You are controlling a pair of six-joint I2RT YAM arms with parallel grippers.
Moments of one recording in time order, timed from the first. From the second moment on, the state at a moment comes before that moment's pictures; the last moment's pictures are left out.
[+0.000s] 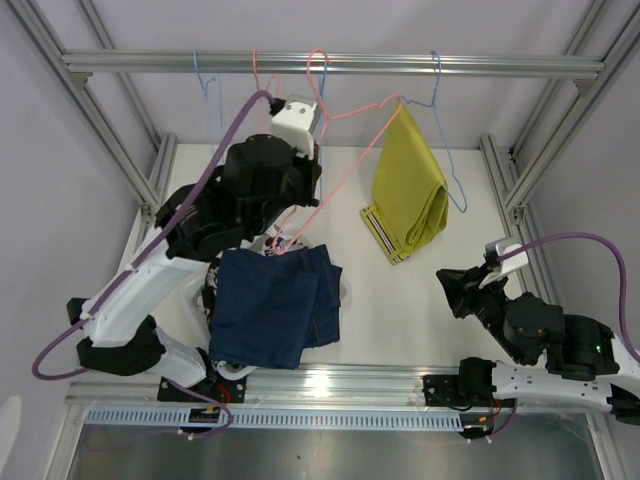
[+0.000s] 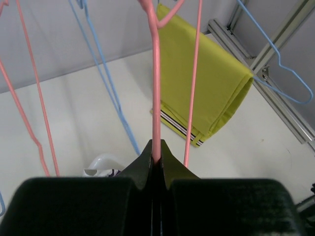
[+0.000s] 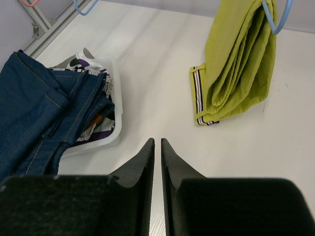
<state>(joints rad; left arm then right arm) -1.03 1.46 2.07 -0.93 -0.55 -0.25 1.39 0.44 0.96 -0.78 0.88 0.36</state>
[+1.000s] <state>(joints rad) -1.04 1.92 2.42 -0.82 -0.82 0.01 1.39 0.40 0.92 -0.75 0.83 0.36</state>
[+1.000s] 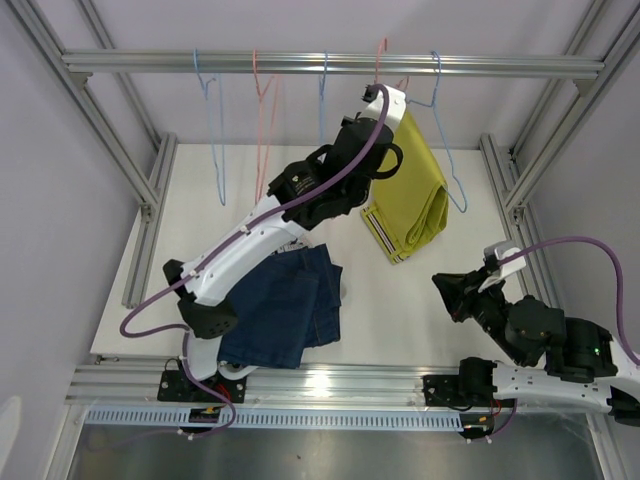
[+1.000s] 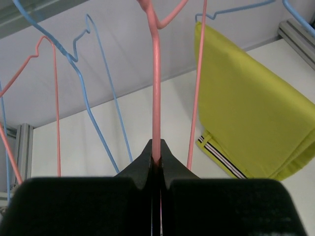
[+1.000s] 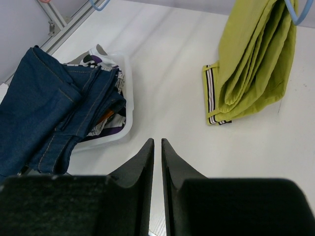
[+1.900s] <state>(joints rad) -0.90 2.08 2.45 -0.62 -0.67 0.03 1.35 0.38 0.89 -0.72 0.76 0.34</state>
